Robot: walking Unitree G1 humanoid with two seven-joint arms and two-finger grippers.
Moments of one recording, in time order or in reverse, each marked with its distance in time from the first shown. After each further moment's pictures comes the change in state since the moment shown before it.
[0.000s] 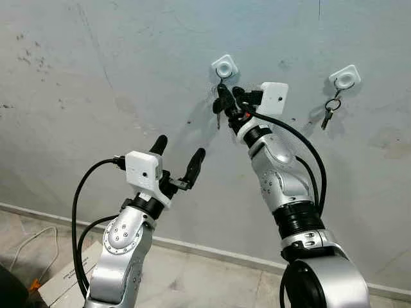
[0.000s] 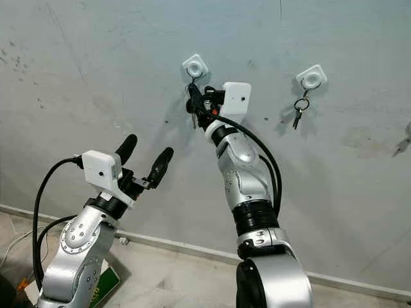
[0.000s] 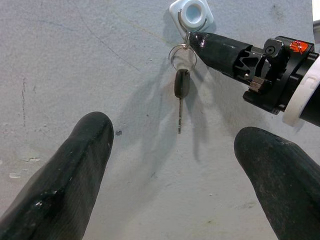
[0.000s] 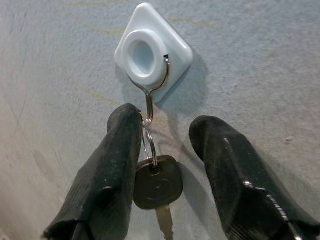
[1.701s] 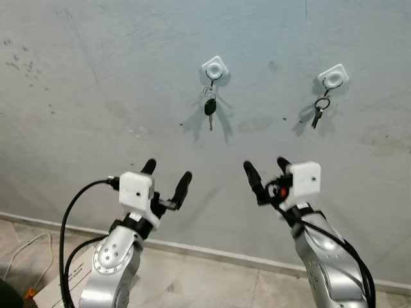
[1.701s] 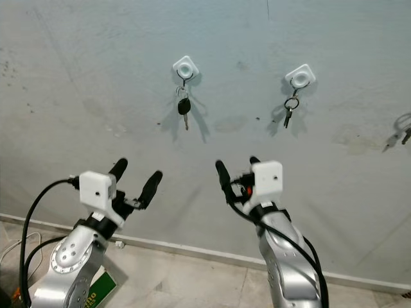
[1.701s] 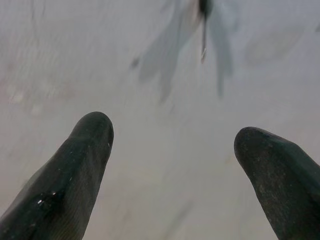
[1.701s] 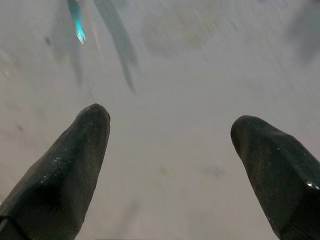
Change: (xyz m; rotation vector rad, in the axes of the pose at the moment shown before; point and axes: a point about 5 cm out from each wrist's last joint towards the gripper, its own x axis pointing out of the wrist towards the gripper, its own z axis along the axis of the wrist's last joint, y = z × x) left arm -0.044 0.018 -0.037 0.061 0.205 0.104; right arm -0.152 -0.037 -0.051 -0.176 0.274 -0.154
